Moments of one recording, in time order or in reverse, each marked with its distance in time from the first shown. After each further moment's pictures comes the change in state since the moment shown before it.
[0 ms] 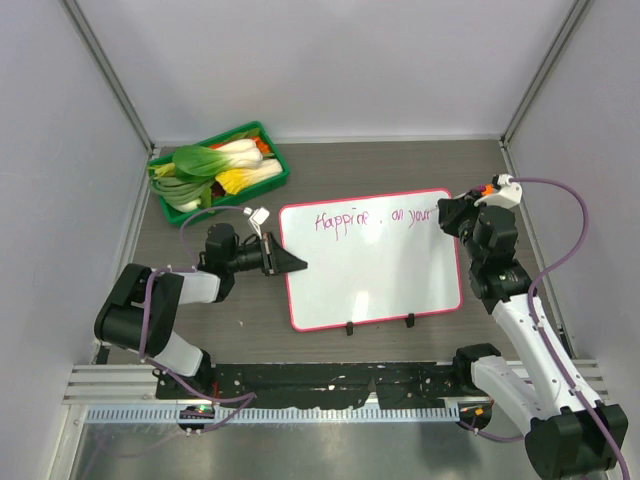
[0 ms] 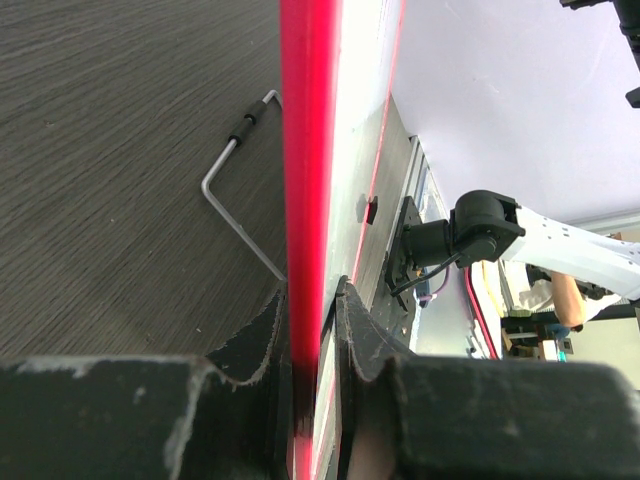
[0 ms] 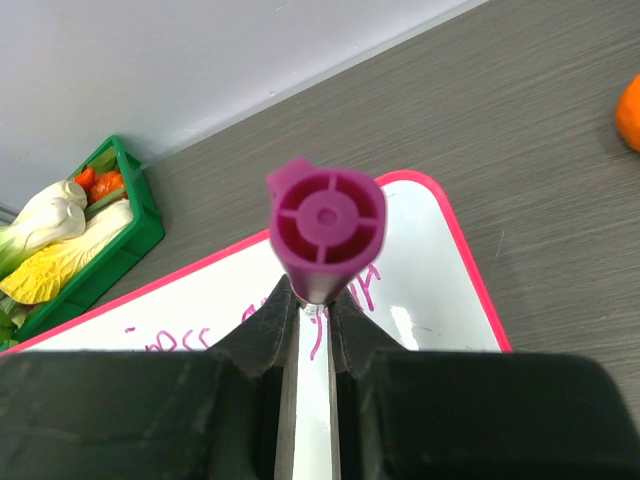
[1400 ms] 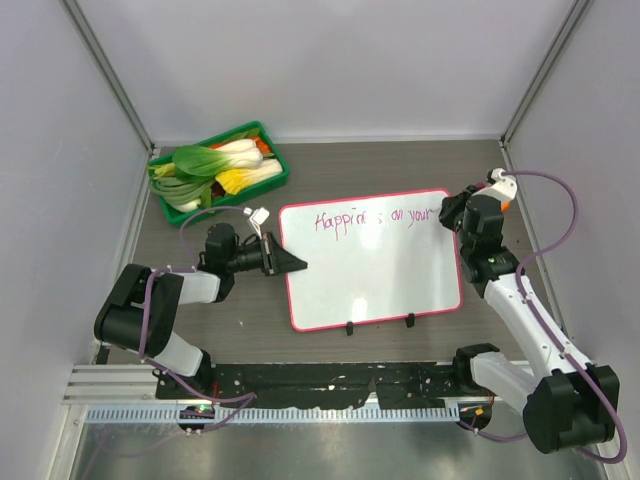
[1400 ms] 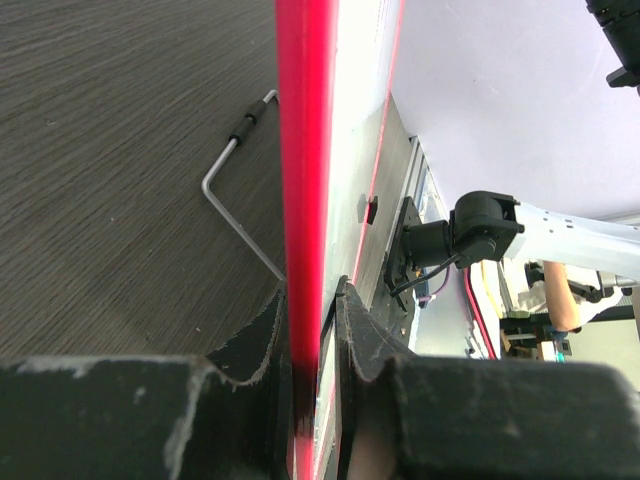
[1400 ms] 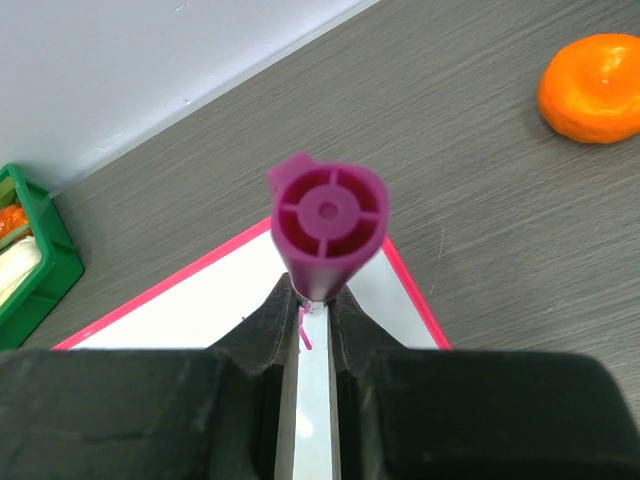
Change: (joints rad) left arm 0.000 -0.002 0.000 -0.008 -0.002 -0.001; right arm 0.000 0.170 0.019 0.046 0.147 0.004
